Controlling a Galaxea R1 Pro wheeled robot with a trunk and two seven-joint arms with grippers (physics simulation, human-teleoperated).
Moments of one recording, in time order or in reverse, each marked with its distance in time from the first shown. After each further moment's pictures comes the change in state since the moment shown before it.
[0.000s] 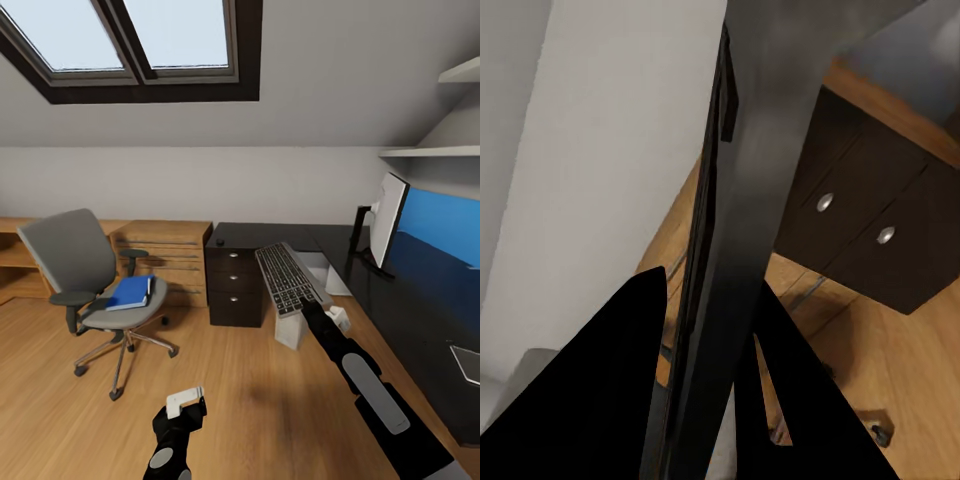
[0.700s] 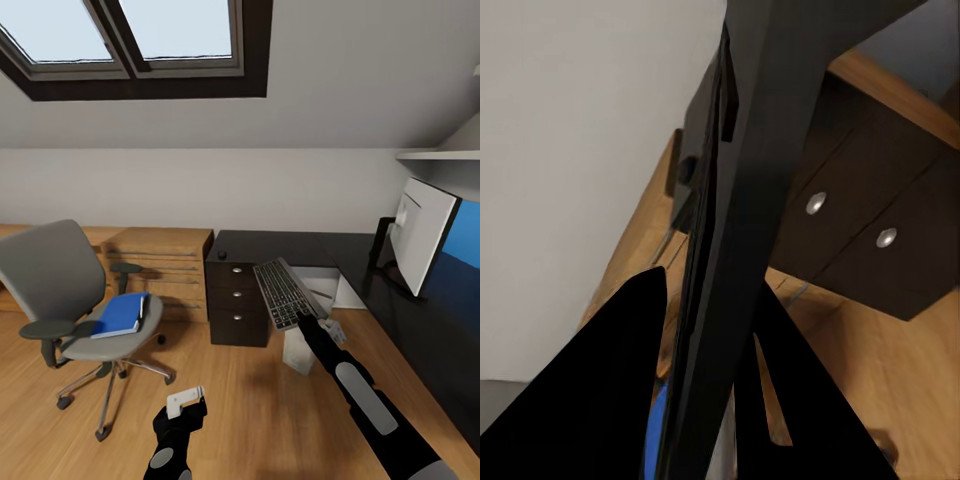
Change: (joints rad) left arm 0.000 -0.001 -0.002 0.000 0.000 0.000 0.000; right arm 0.000 0.023 0.007 0.168 -0.010 0.002 0.092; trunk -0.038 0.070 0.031
